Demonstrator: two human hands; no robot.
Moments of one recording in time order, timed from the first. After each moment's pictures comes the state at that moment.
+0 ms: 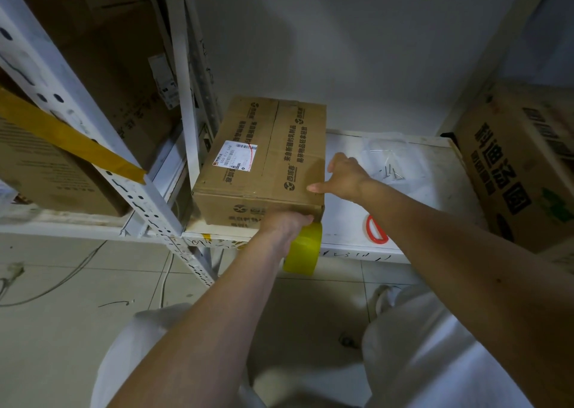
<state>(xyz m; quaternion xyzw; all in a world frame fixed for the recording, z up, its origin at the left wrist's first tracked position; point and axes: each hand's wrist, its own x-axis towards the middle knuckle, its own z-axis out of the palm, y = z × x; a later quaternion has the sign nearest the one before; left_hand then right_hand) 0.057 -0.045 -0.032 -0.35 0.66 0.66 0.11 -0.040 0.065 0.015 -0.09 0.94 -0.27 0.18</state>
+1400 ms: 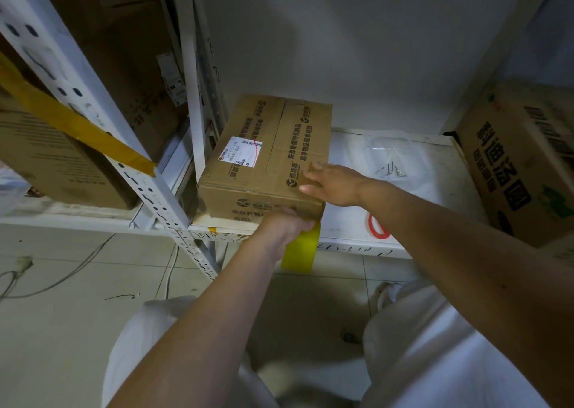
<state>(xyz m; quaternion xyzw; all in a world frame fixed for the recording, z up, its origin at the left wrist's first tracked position) 0.086 -0.048 -0.014 -0.32 0.67 0.65 0.14 -0.013 0.059 0.034 -0.37 0.91 -0.03 0.20</state>
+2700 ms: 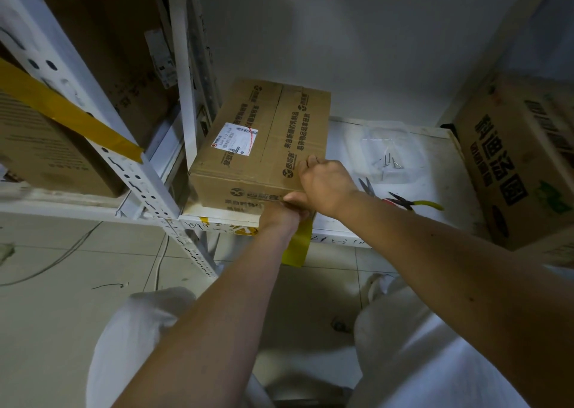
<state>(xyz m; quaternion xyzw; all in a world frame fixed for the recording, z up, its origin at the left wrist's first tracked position) 0.056 -0.045 -0.066 -0.40 0.68 0.61 0.08 0.003 0.040 0.001 -0.36 0.92 0.16 -0.06</state>
